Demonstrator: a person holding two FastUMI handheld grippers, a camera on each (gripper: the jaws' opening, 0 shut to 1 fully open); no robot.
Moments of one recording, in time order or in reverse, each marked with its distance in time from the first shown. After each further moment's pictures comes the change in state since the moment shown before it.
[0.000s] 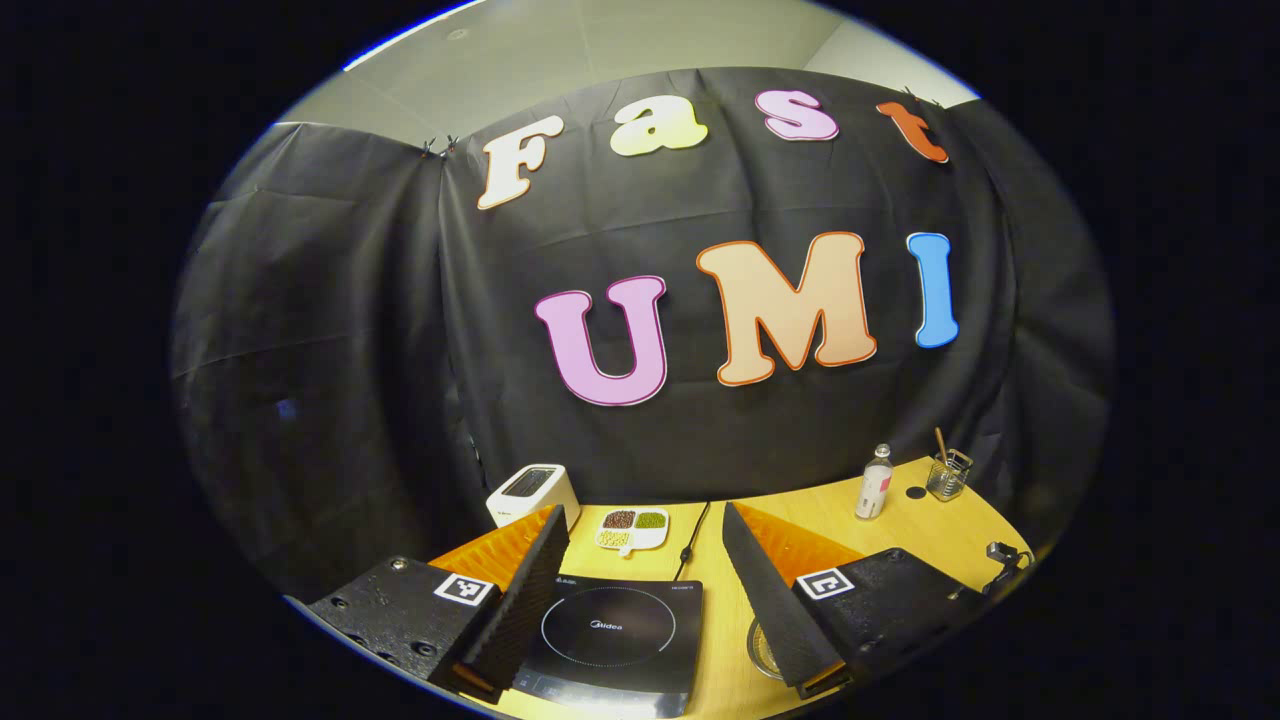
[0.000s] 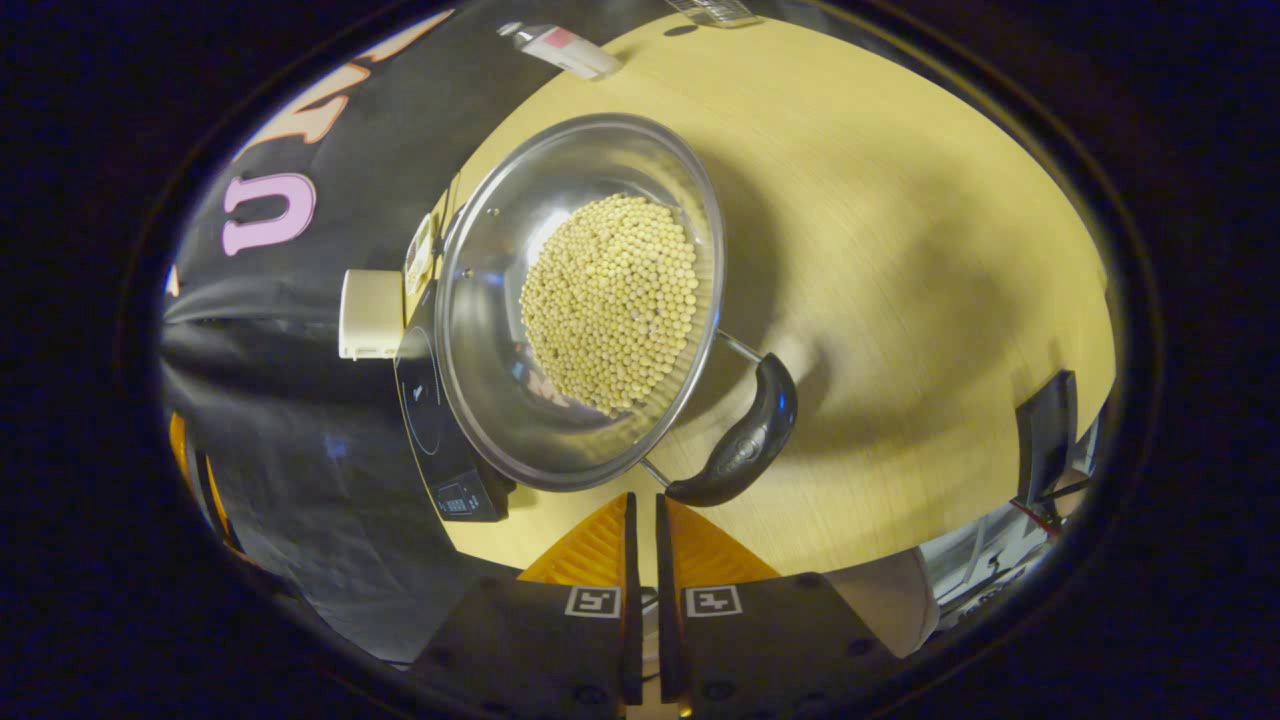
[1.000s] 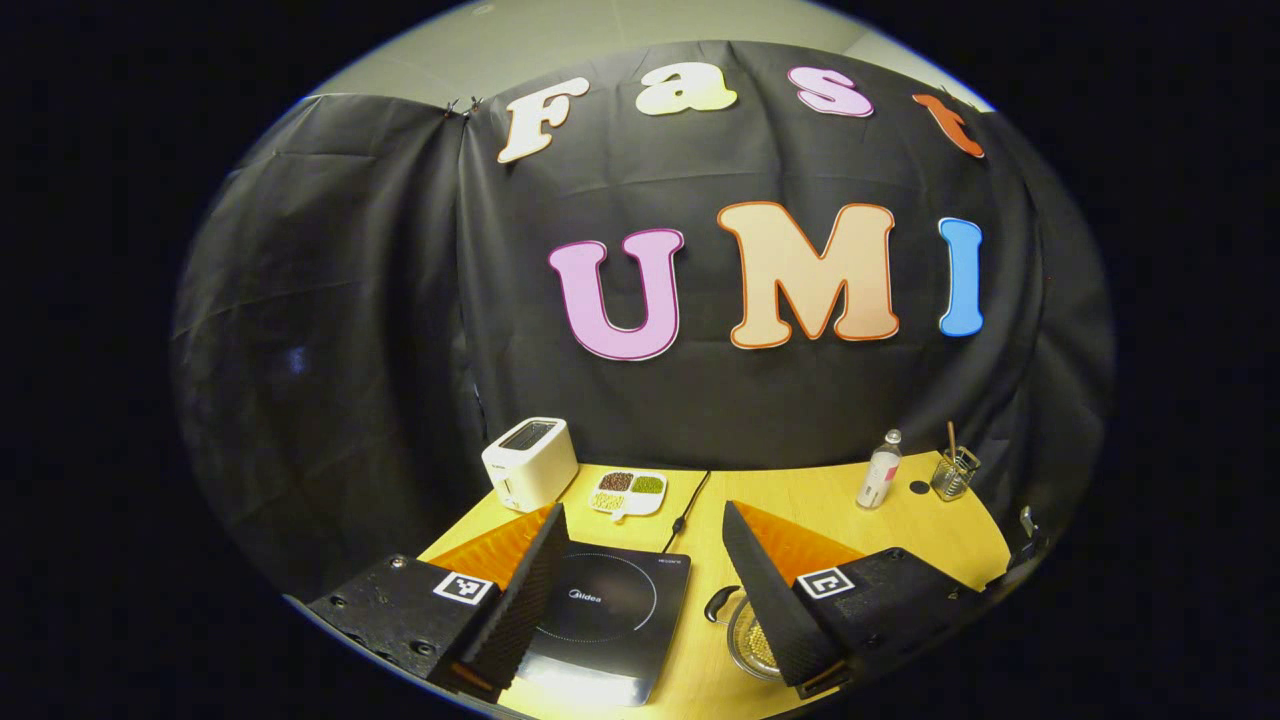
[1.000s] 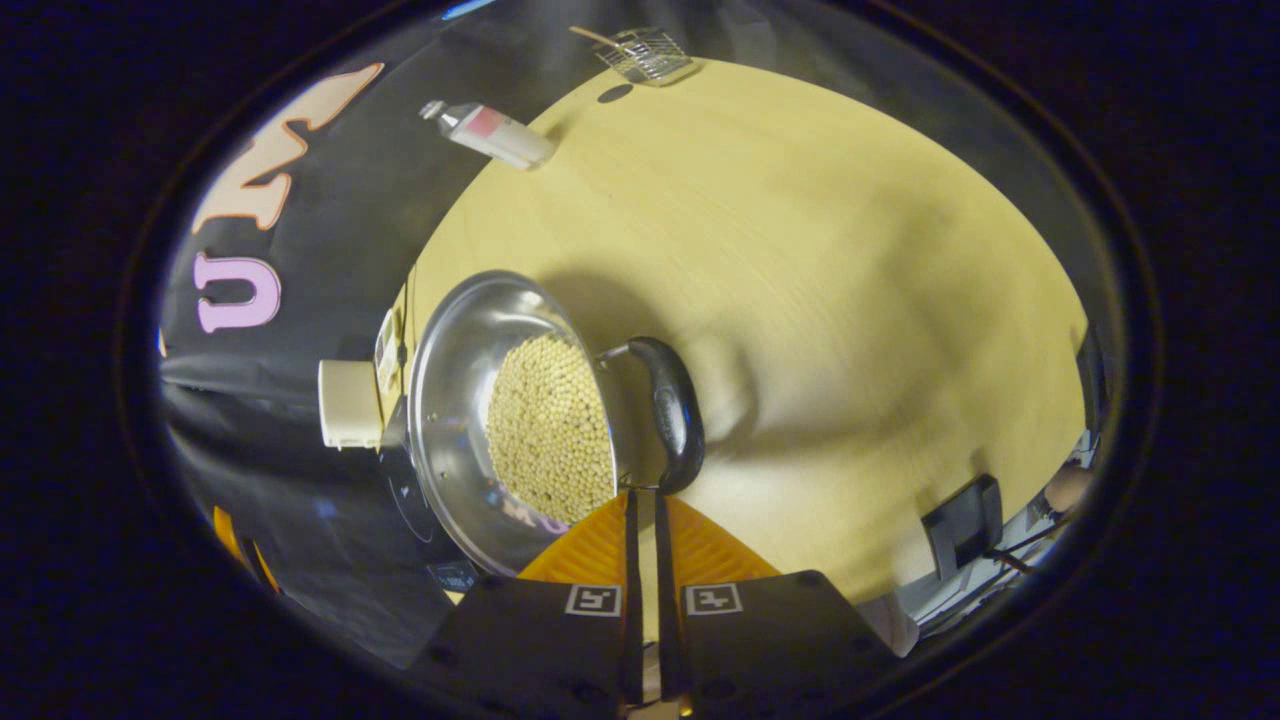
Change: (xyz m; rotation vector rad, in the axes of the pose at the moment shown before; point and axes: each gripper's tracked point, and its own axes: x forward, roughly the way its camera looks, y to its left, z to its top) left arm 0.013 -0.010 -0.039 -0.089 0.121 0.047; right arm -0.027 -0.039 0.107 0.094 -0.190 -0.070
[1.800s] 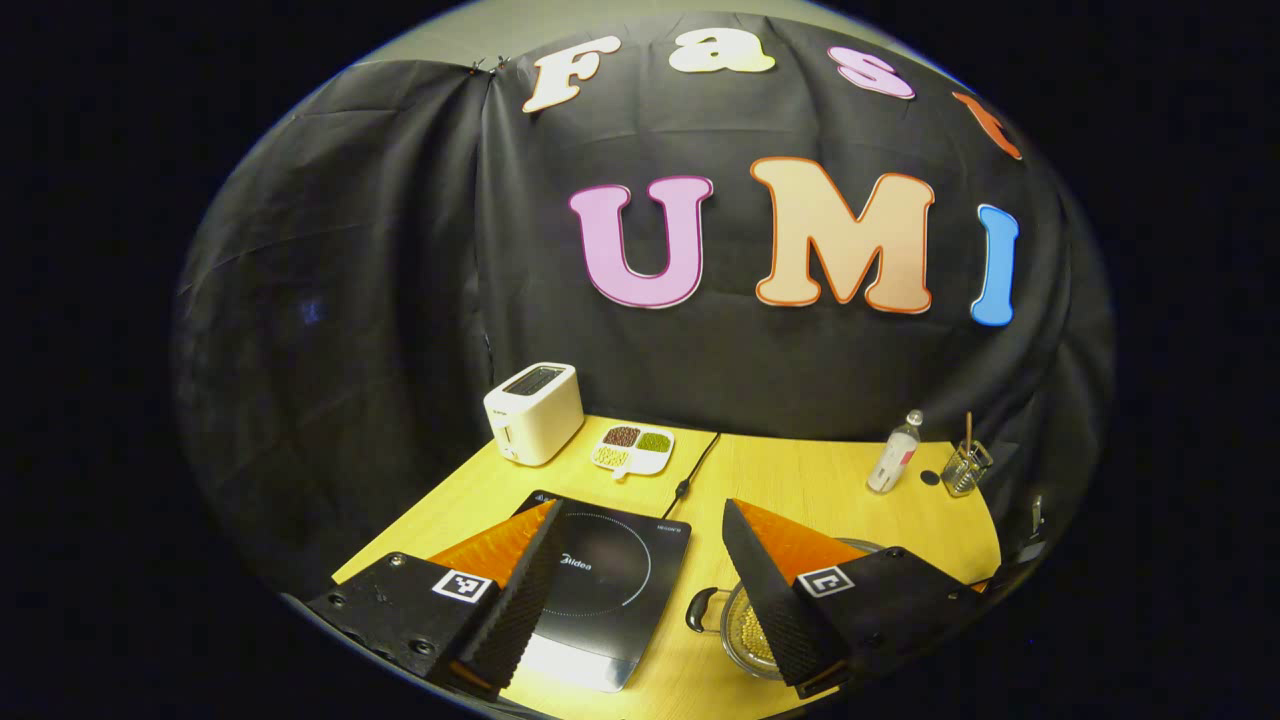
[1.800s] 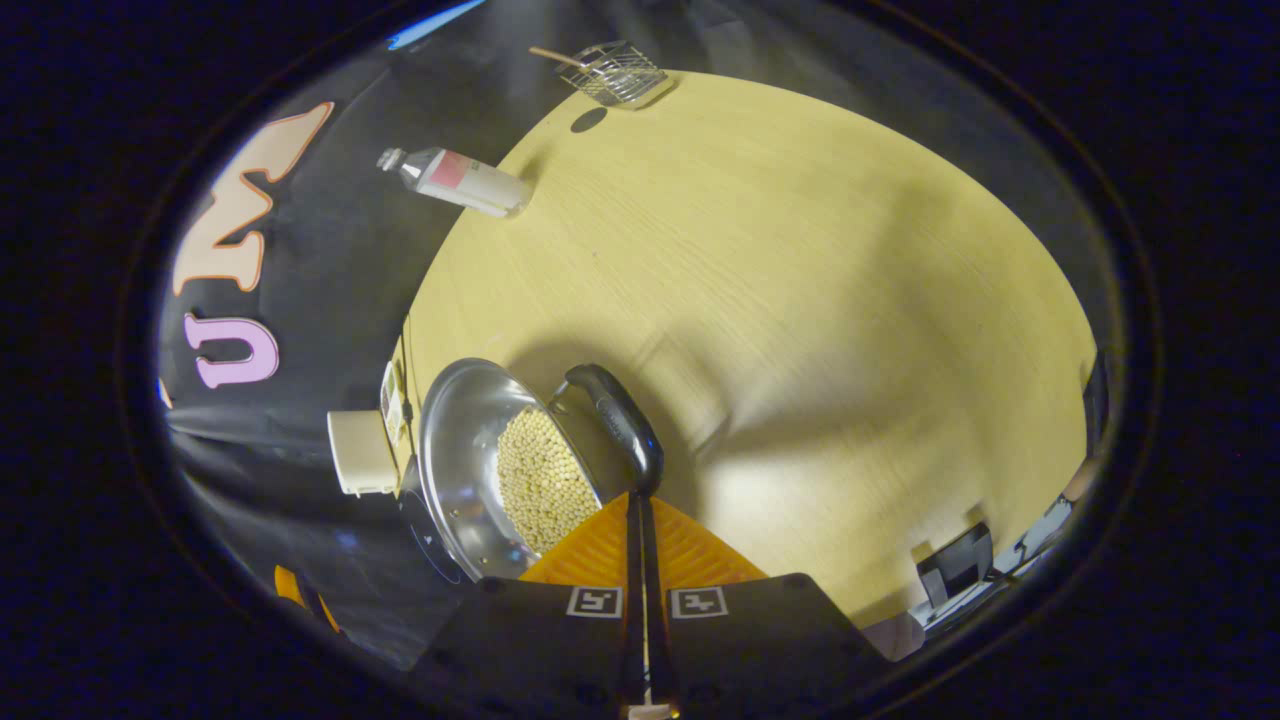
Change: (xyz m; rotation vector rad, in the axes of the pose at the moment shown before) left arm 0.021 -0.002 -0.048 -0.060 0.152 0.050; right arm 0.009 0.005 0.052 0.081 -0.013 0.031
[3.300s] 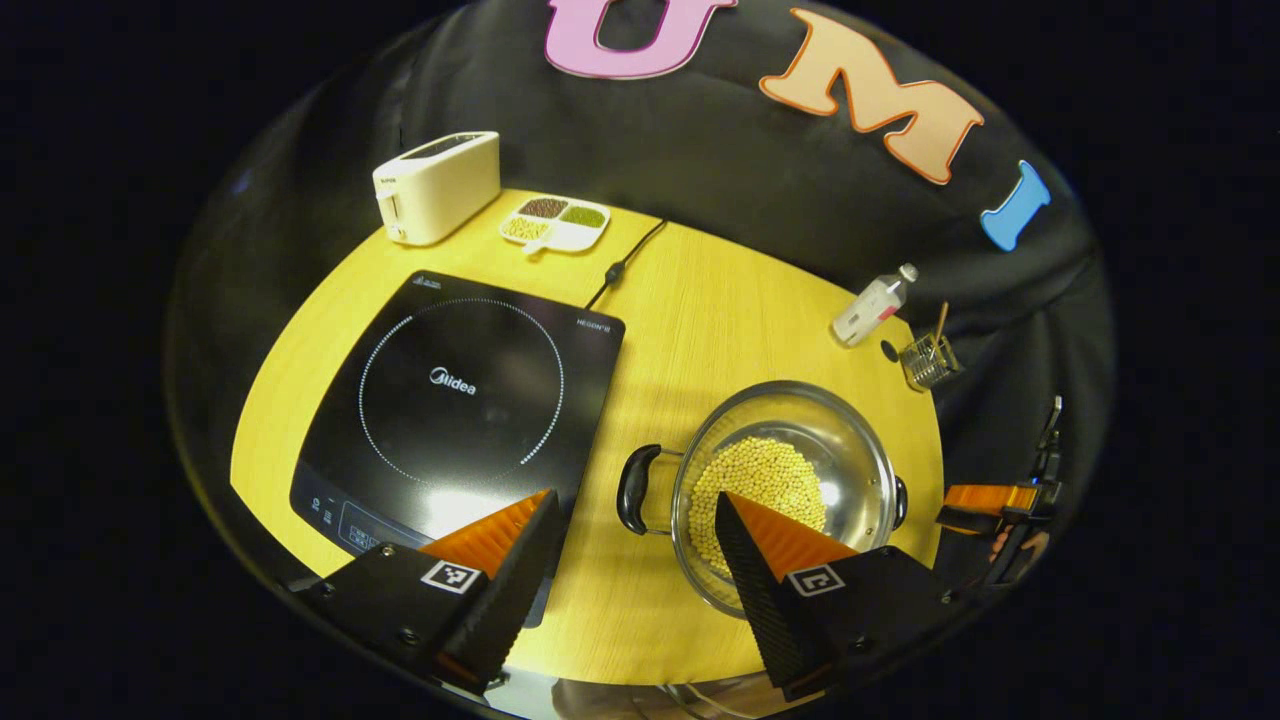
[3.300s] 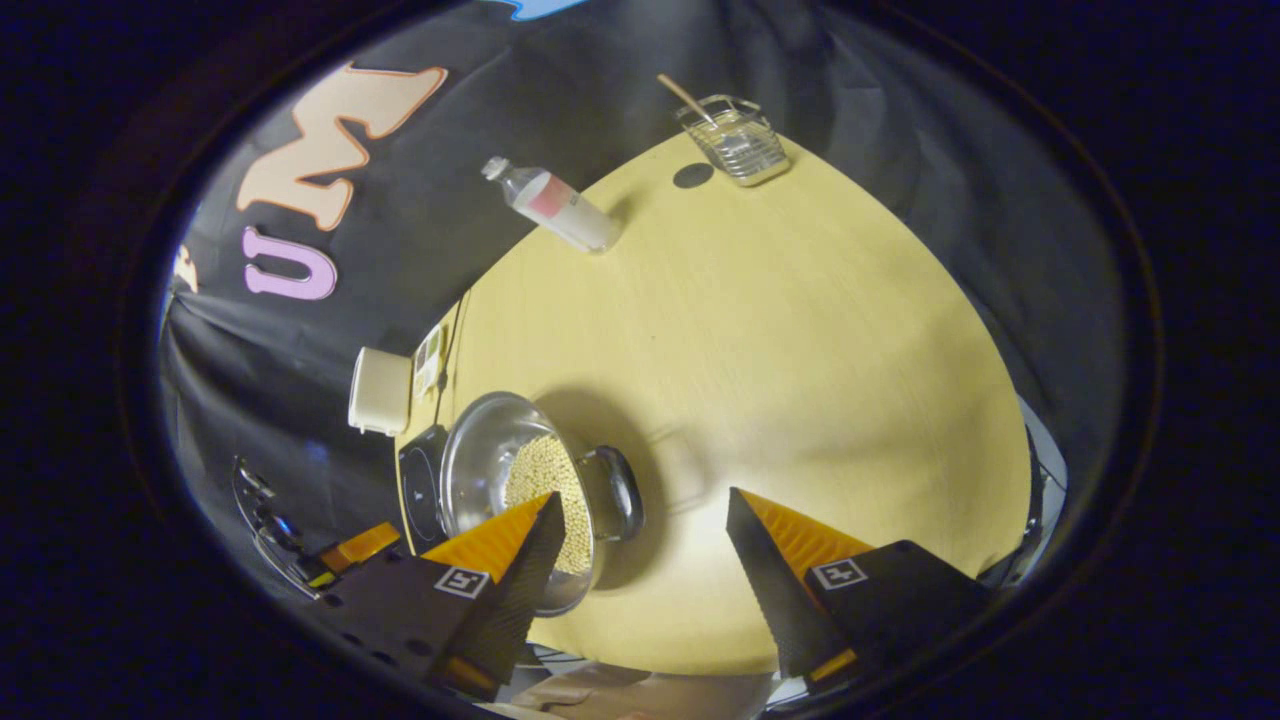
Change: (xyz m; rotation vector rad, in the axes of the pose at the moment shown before) left arm 0.046 -0.045 -0.170 -0.157 0.642 -0.265; right arm -0.036 0.006 0.079 -0.356 -0.021 0.081
